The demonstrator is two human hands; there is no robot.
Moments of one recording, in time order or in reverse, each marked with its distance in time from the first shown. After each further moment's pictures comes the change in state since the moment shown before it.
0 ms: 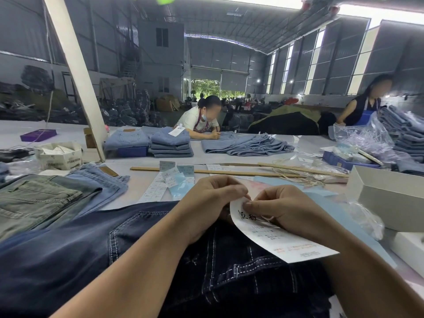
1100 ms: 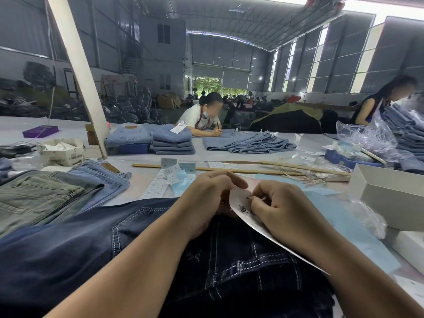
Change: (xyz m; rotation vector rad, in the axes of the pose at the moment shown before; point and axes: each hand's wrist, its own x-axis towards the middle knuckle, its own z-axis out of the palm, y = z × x) left_hand 0.001 0.001 -0.003 -0.062 0.060 -0.030; right_hand -0.009 0.006 0.017 -0.574 0.285 -0.350
